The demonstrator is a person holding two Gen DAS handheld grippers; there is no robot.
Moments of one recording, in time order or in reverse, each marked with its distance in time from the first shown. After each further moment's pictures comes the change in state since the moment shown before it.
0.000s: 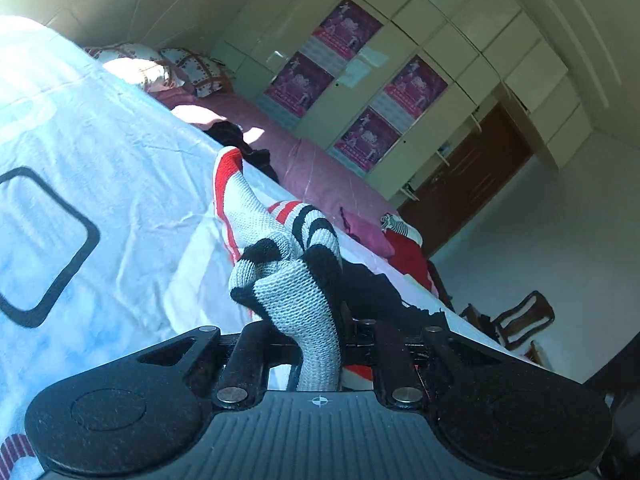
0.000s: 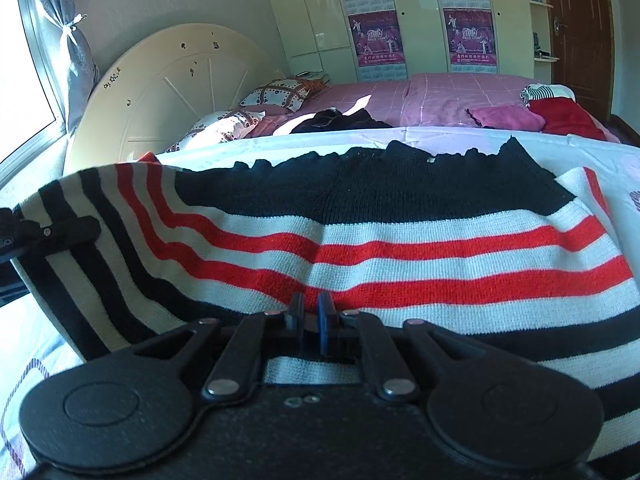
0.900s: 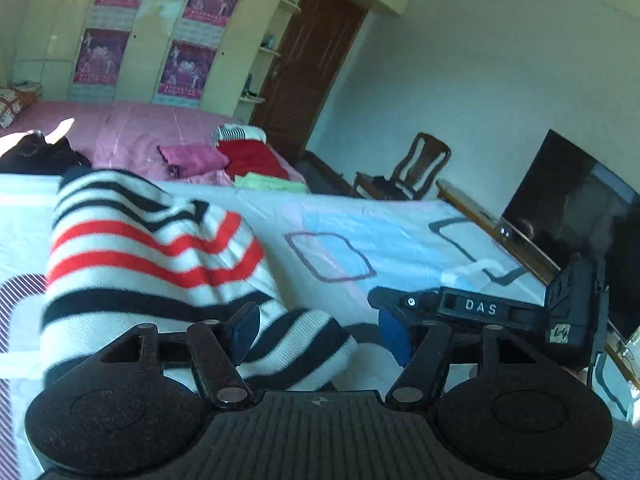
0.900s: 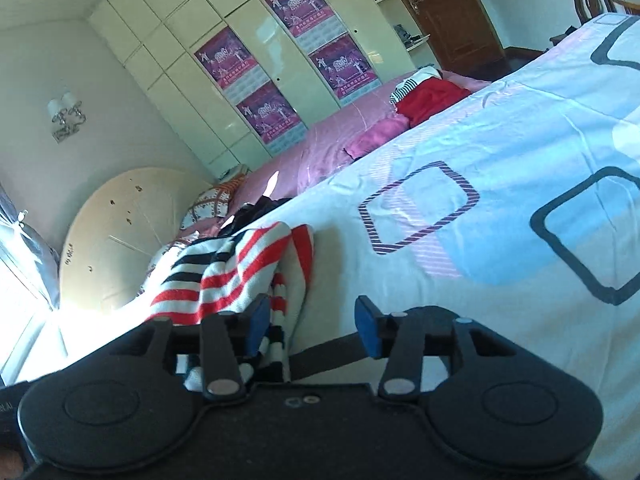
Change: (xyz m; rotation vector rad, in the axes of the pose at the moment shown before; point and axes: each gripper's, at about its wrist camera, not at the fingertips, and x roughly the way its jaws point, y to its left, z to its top) left arm -0.016 -0.221 -0.066 0.464 0.224 -0.294; right arm -0.166 -0.214 -0.041 0.469 -0.238 0.004
